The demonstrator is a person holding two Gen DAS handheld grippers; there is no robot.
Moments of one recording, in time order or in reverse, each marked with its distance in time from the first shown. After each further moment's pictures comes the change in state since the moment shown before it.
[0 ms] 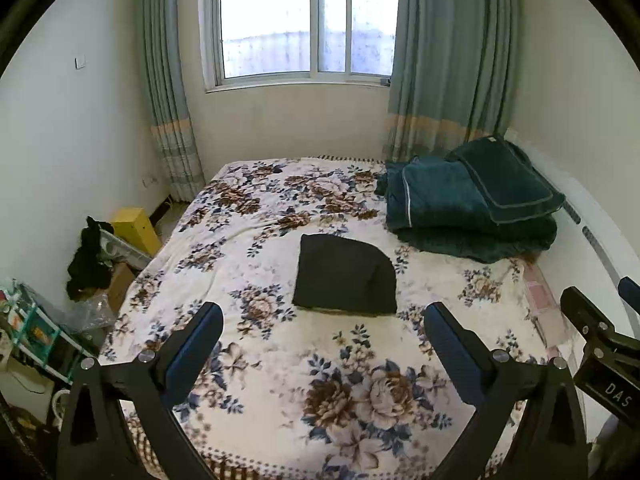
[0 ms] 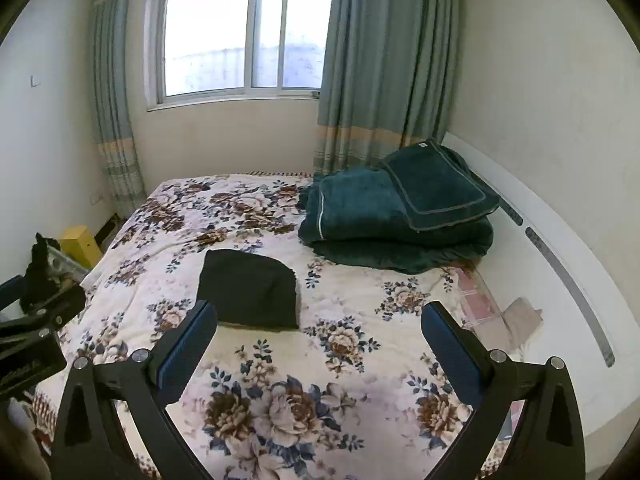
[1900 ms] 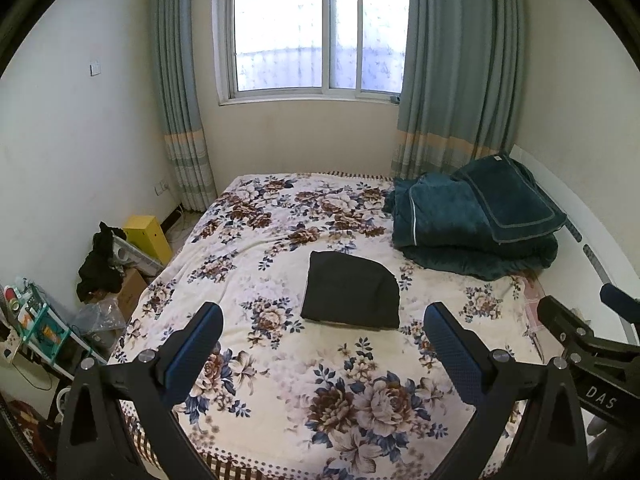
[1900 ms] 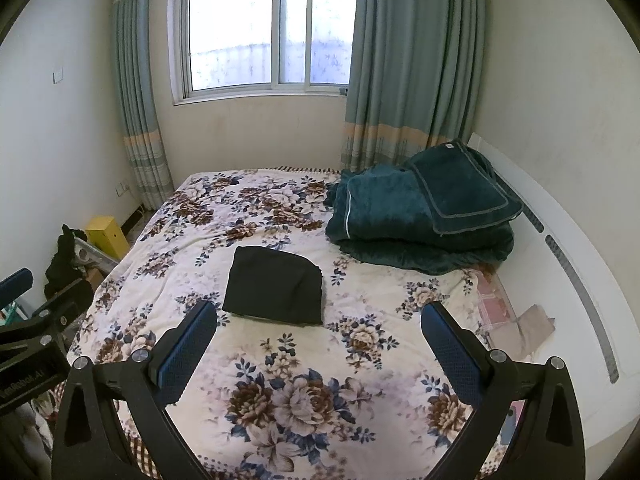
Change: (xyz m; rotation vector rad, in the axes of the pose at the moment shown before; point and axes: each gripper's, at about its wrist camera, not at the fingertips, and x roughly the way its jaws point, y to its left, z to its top) left arm -0.040 0.000 0.022 -0.033 -0.045 0.035; right arm -0.011 0.000 0.039 -0.045 0.030 0.114
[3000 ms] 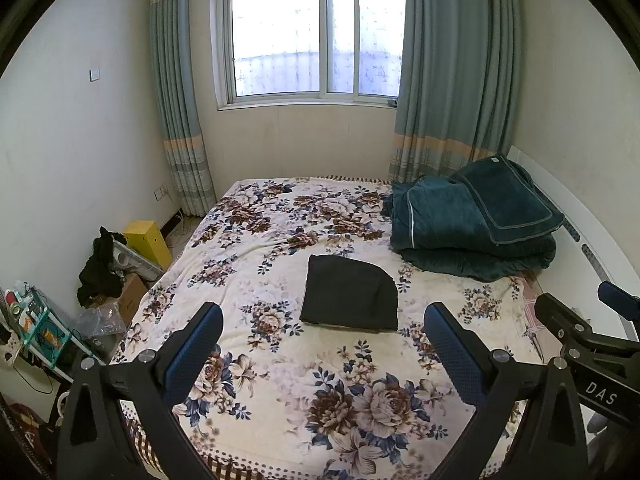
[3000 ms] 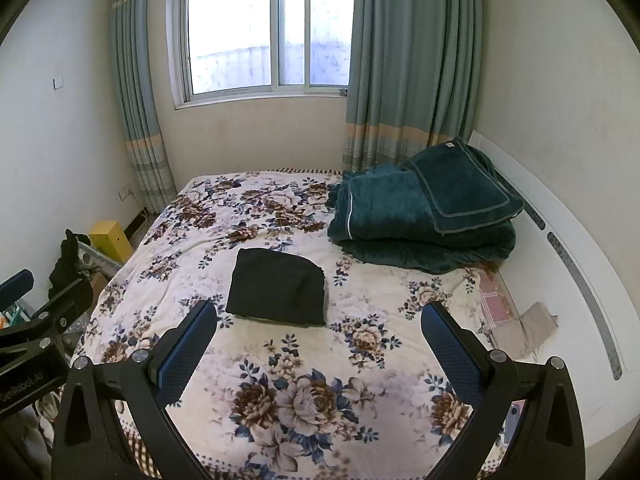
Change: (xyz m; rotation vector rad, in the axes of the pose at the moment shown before) left arm -0.003 -0.006 0.001 0.007 -0.008 0.005; right arm -0.004 -0.005 0.001 0.016 0.003 0.005
